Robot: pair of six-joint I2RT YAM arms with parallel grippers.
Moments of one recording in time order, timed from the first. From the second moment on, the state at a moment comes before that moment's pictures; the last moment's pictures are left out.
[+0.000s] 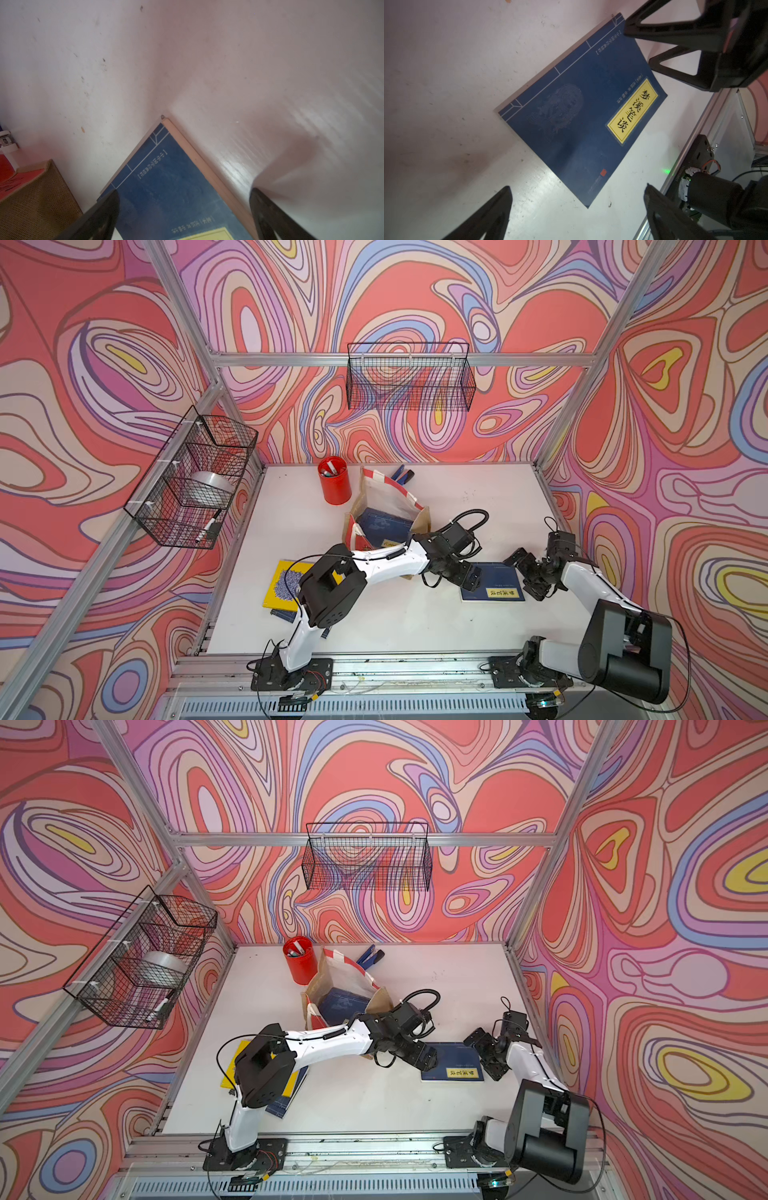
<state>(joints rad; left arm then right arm) -1.02 2.09 1.57 -0.47 0.26 -0.52 -0.33 1.29 0.61 -0.56 -0.33 0.57</state>
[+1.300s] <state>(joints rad) -0.91 2.15 1.44 -0.14 0.52 -0.85 -0.21 1.22 0.51 -0.35 -0.31 0.61</state>
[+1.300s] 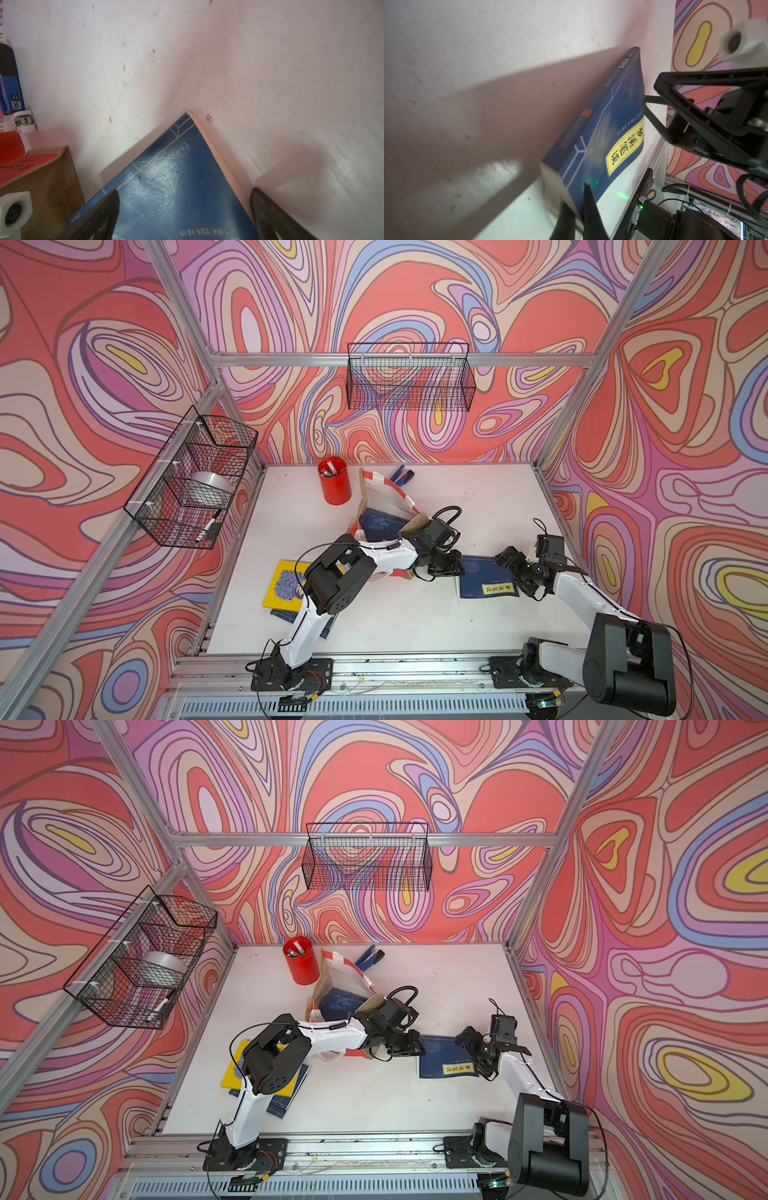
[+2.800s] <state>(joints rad) -0.61 1.50 1.75 -1.03 0.57 0.13 -0.04 1.00 0.41 1.14 -1.19 1.09</state>
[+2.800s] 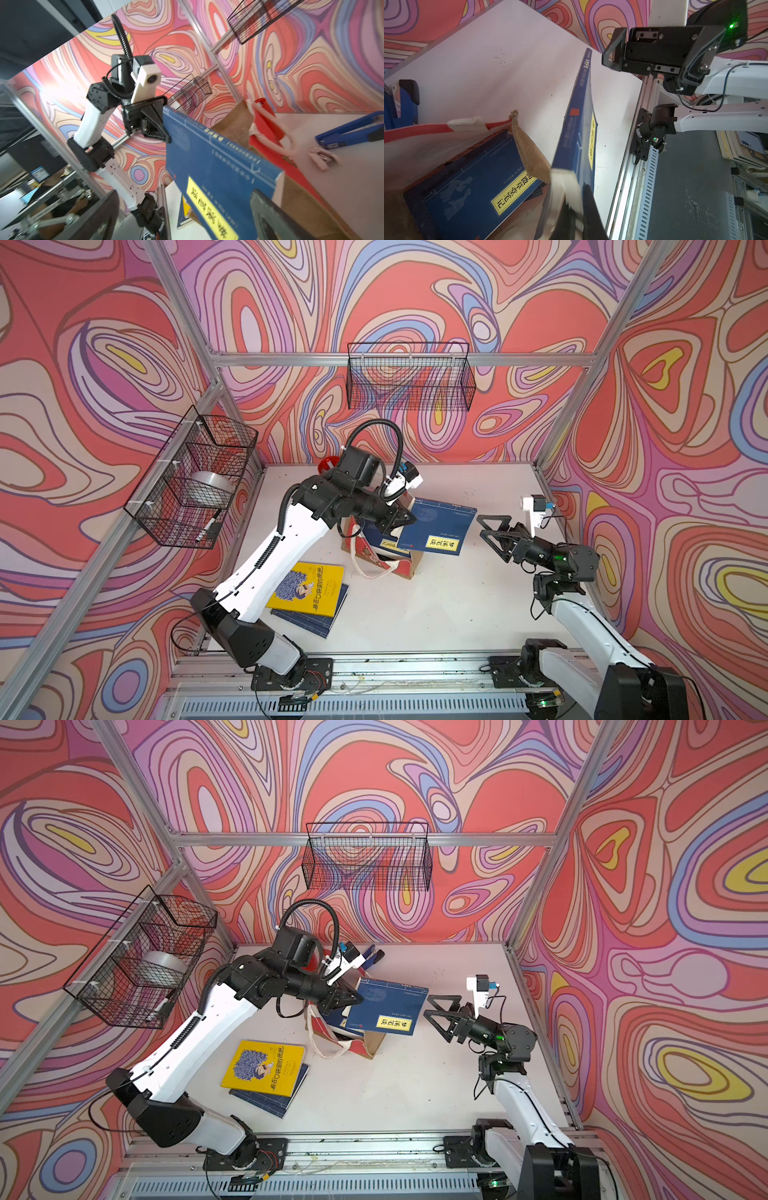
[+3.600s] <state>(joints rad) -0.61 1.43 1.75 -1.08 0.75 0.20 0.01 0.79 0.56 0.29 -1.01 0.47</state>
